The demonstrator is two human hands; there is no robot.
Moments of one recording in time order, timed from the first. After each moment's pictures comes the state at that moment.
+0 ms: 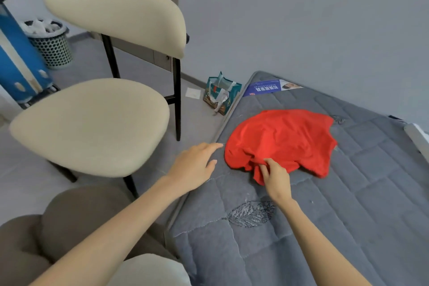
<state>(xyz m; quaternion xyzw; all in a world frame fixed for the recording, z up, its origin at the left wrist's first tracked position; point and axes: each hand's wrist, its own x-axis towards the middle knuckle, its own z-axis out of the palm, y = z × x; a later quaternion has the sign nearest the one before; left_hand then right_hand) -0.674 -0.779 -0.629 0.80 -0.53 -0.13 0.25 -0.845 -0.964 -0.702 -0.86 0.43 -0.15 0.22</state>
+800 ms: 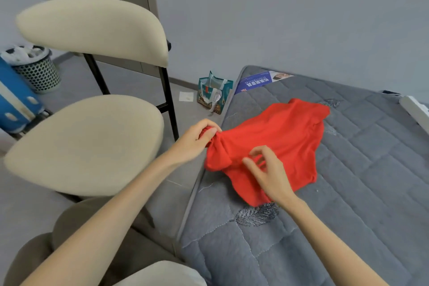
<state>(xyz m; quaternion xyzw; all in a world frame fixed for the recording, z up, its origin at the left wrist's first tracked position) -0.636 -0.815 -0.593 0.67 -0.47 -0.30 0.48 -0.835 -0.926 -0.662 -0.84 0.30 -0.29 0.34</state>
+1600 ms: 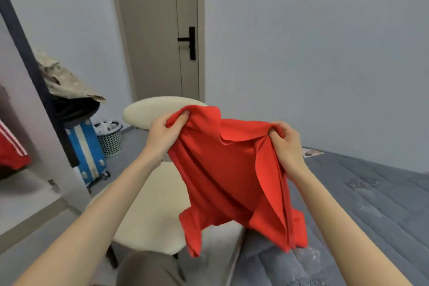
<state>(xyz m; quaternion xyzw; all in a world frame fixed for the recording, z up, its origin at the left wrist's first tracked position) -0.544 -0.703 -0.410 0.69 -0.33 0.02 0.64 -0.719 -0.901 -0.435 -0.73 0.18 -0.45 0.49</state>
